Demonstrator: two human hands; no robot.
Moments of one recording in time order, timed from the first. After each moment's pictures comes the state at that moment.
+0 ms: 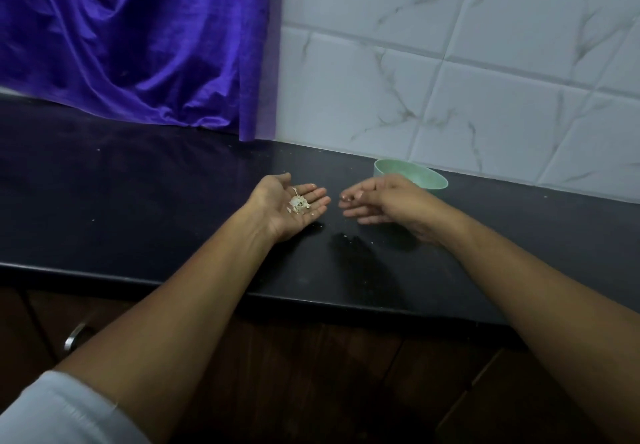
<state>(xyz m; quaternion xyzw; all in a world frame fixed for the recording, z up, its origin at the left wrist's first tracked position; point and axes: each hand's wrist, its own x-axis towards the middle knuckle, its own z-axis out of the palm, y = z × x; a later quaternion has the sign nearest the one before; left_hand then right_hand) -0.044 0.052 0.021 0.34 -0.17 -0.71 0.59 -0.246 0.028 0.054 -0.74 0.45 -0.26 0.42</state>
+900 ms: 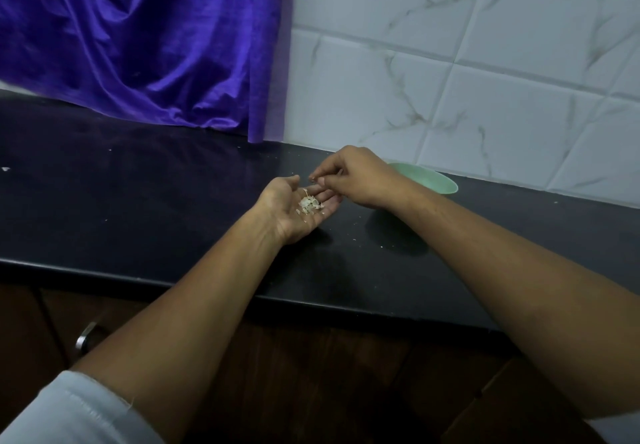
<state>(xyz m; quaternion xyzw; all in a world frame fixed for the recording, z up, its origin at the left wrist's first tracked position) -0.043 0.058 0.025 0.25 -0.12 -0.76 0.59 -0.179 0.025 0.087 -0.89 0.40 -0.18 0.12</state>
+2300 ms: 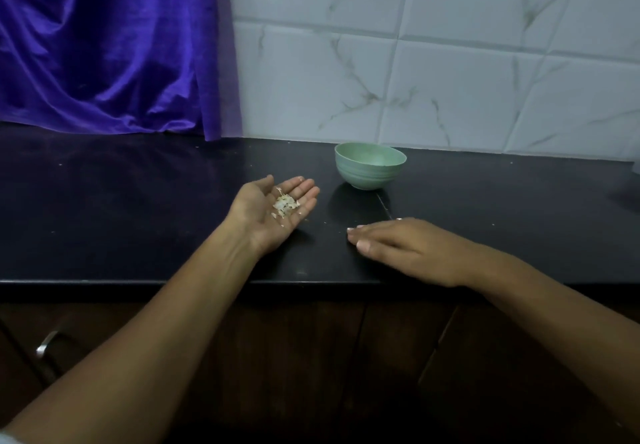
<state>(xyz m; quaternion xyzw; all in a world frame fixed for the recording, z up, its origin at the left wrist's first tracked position) -0.094 0.088 0.019 0.30 -0.16 -0.71 0.62 -0.348 0.113 0.031 -0.91 0.38 -0.08 0.13</state>
